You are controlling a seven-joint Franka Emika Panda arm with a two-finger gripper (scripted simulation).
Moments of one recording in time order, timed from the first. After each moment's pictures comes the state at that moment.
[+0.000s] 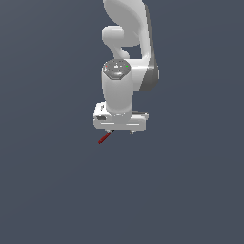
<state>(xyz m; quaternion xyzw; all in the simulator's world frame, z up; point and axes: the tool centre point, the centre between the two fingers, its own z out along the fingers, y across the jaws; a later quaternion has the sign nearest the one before) 0.005 -0.005 0.164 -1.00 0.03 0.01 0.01</state>
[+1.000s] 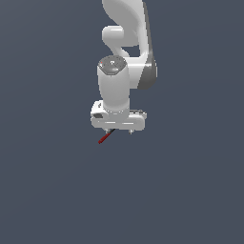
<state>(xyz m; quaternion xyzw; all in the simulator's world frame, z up) 0.009 -0.012 0.173 -1.00 0.05 -0.01 0.02</state>
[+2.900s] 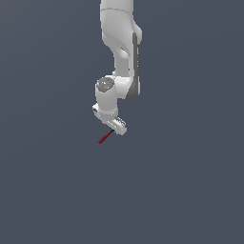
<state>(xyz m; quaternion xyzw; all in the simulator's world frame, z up) -0.100 -0.064 0.048 -0.94 0.35 0.00 0.00</state>
